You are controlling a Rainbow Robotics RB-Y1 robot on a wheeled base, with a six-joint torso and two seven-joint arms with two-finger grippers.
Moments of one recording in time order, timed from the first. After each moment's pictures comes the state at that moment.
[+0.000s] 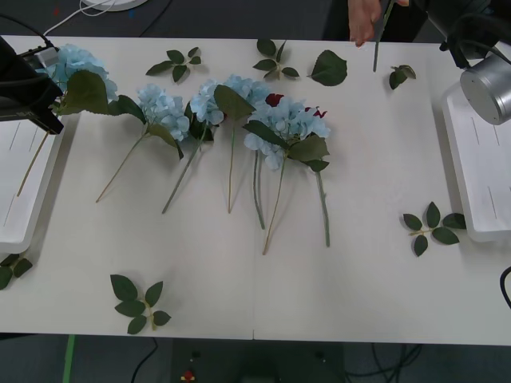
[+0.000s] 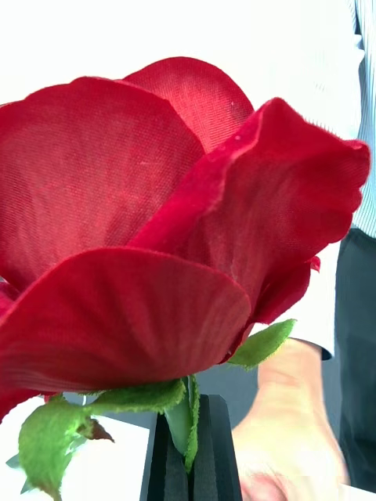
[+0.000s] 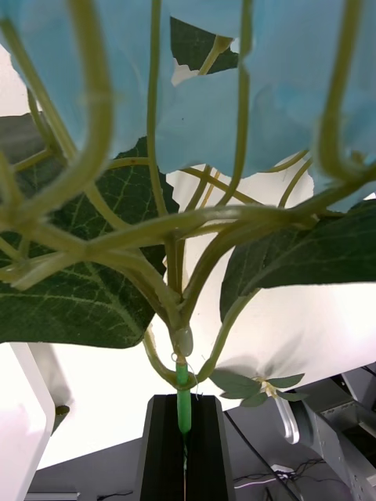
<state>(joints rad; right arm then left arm) -0.66 -0.78 0.26 -1.77 -0.28 0.35 0.86 -1.44 0.91 -1.43 -0.39 2.08 1.47 -1.93</state>
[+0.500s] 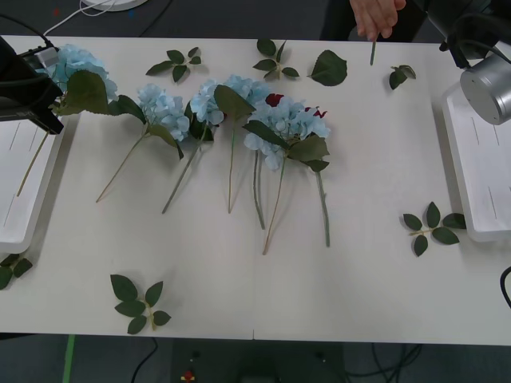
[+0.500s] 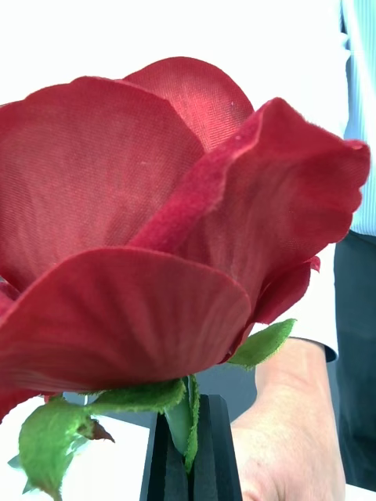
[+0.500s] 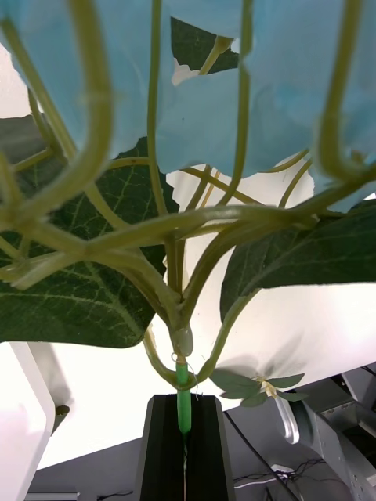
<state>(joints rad) -0.66 -0.78 0.26 -1.77 -0.29 0.35 0.86 -1.44 0.91 -1.43 -0.39 2.08 1.47 -1.93</state>
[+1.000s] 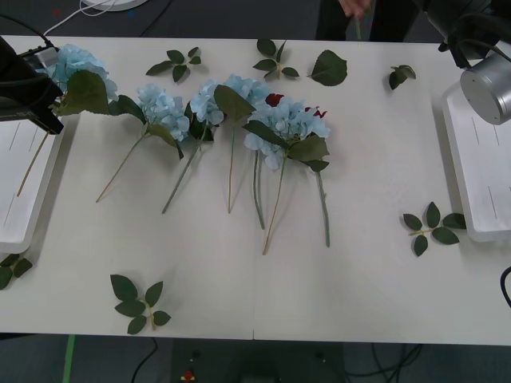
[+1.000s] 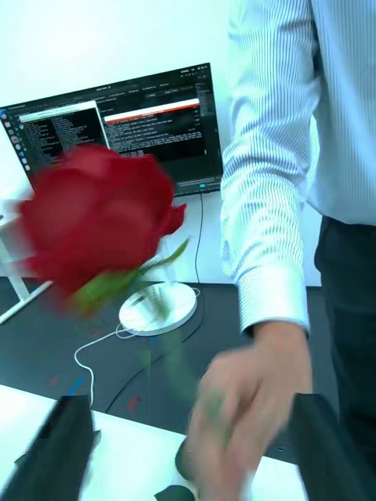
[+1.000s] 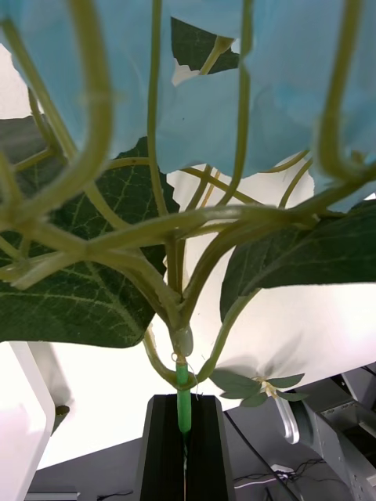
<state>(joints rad) -0.66 -0.78 0.26 -1.77 -0.31 0.35 0.86 -1.44 0.91 -1.43 -0.39 2.08 1.47 -1.93</state>
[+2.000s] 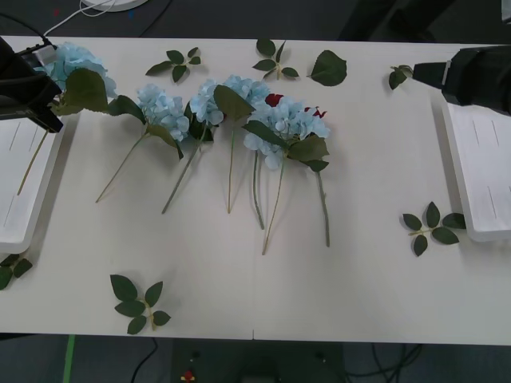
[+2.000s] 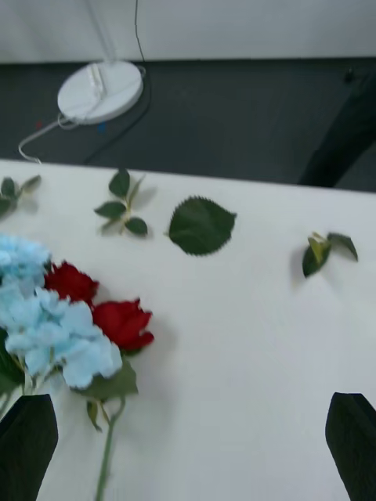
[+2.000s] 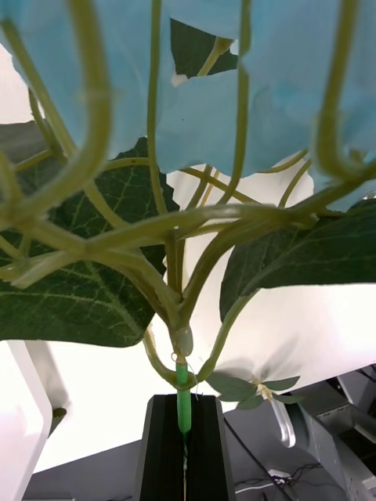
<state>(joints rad) -0.27 -0.97 -0.05 -2.12 -0.87 0.99 1.20 -1.44 0.91 -1.42 -0.38 2.09 1.47 -1.94</state>
